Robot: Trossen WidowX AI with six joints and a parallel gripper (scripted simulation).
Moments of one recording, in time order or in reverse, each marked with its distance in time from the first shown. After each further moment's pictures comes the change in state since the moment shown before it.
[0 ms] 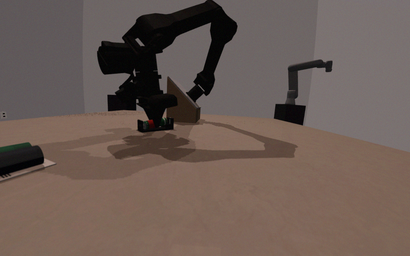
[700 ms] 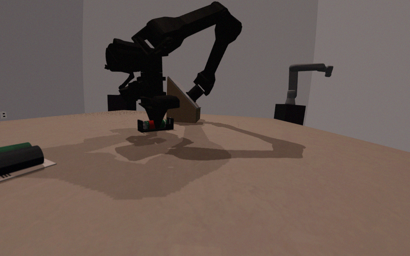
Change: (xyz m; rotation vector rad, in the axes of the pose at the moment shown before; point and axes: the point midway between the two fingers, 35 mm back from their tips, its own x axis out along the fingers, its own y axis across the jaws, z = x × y) arm 0.003 0.001 -0.003 0.013 -0.087 -0.003
